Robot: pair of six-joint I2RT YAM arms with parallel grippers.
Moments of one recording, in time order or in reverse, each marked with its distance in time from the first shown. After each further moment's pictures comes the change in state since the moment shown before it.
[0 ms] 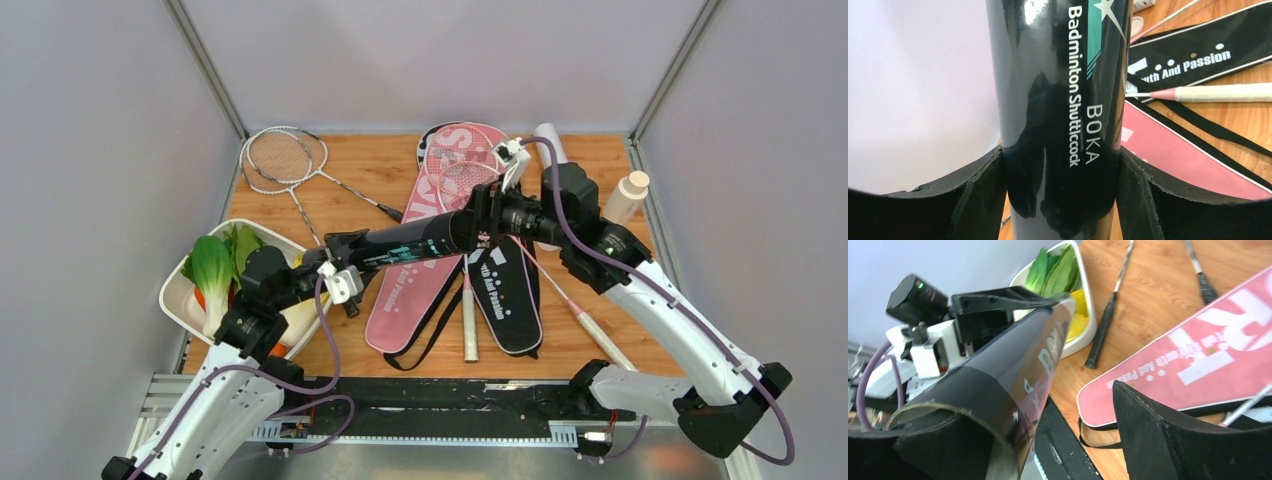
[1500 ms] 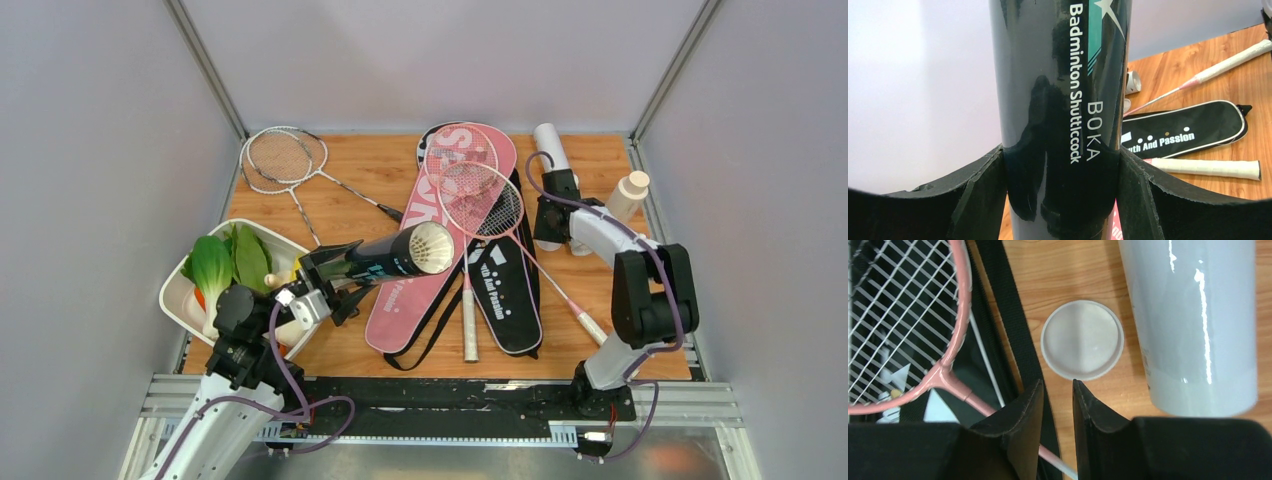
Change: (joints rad) left arm -0.012 -0.230 -0.107 0.257 0.072 -0.322; right arm -0.514 0.504 -0.214 -0.031 0.627 -0.211
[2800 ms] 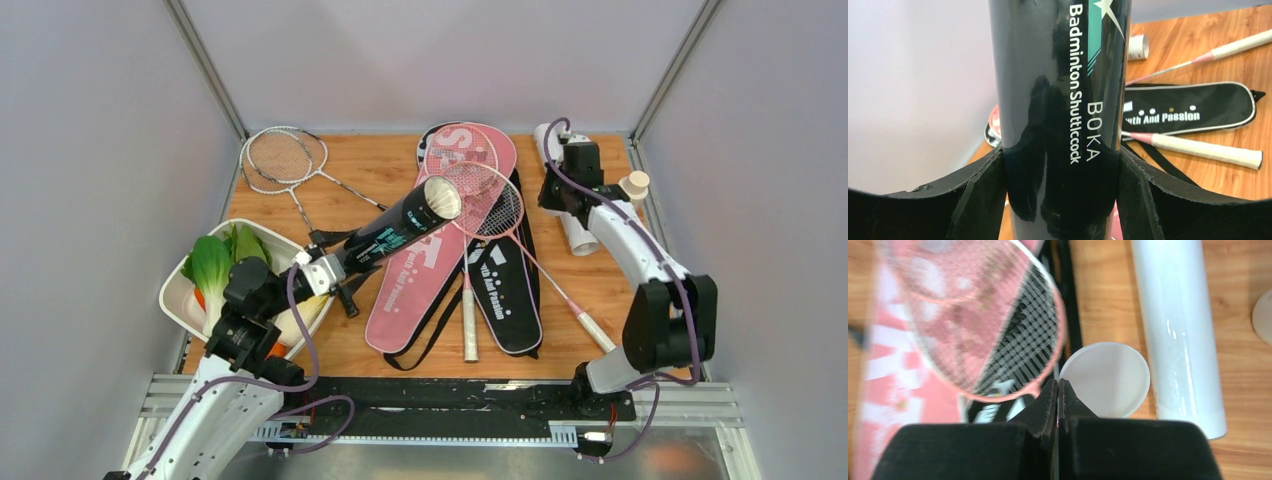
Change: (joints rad) left arm 0.000 0.142 0.125 -0.164 -0.109 -0.002; right arm -0.042 -0.046 0.133 0.037 -0.152 -0.045
